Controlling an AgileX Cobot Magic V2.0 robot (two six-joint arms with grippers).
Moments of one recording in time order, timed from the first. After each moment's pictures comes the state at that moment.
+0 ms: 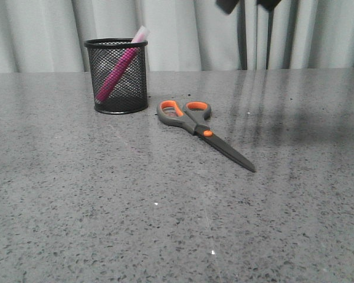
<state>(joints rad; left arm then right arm) 0.16 0.75 -0.67 -1.29 0.40 1.35 0.57 1.55 -1.54 -0.02 1.09 -0.02</state>
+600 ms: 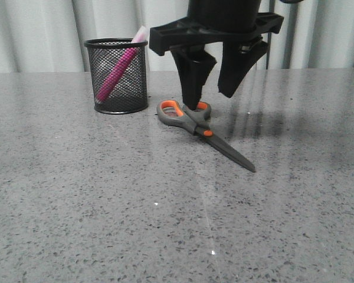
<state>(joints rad) 0.16 0.75 -0.67 -1.29 0.39 1.35 0.60 1.80 -1.56 -0.04 1.04 0.01</state>
